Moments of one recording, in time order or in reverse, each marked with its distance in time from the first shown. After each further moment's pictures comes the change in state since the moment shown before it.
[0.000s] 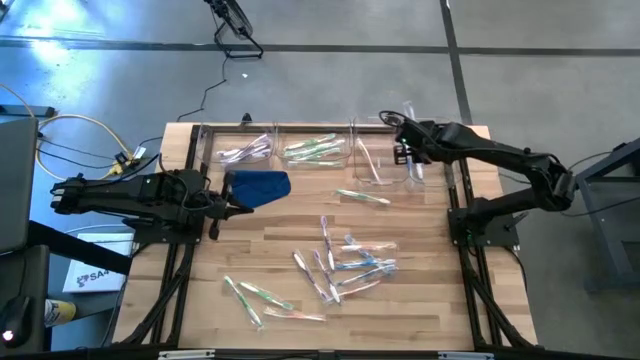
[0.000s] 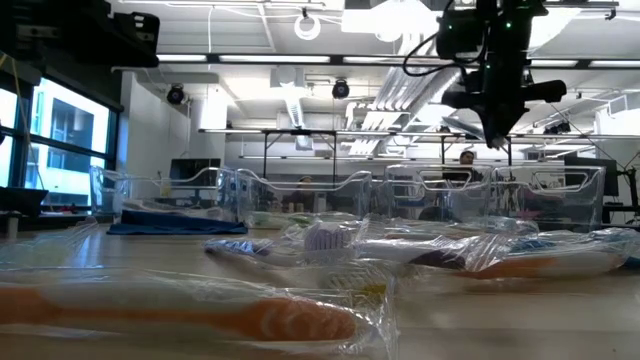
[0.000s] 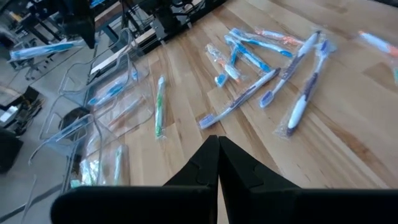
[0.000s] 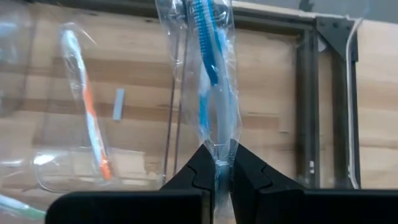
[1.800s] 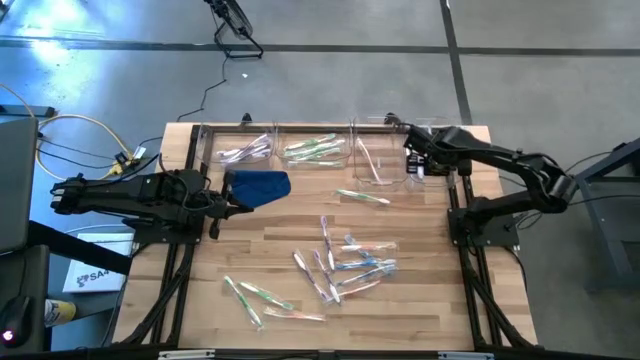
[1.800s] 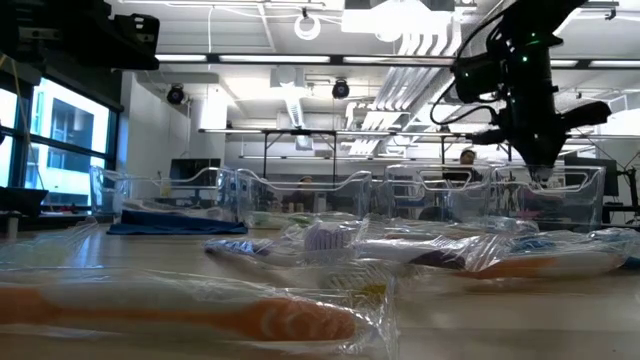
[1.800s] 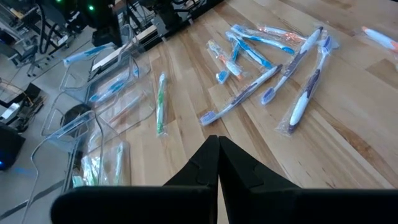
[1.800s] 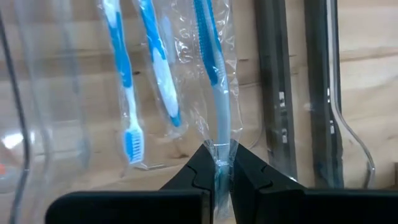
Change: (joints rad) left arm 0.000 0.000 0.000 -0.008 -0.010 0.000; right arm -0.142 0.004 -0.187 -0.048 -0.132 0.099
